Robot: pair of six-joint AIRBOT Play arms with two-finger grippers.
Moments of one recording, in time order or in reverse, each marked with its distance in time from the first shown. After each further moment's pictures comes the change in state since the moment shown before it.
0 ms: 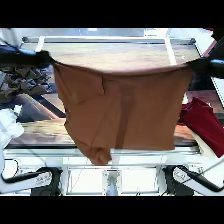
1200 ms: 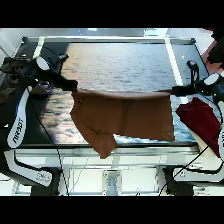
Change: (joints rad) left arm -0.127 -0.257 -0.105 0.144 -0.070 0.058; right arm 0.040 -0.237 -0.121 -0.342 0.021 -0.011
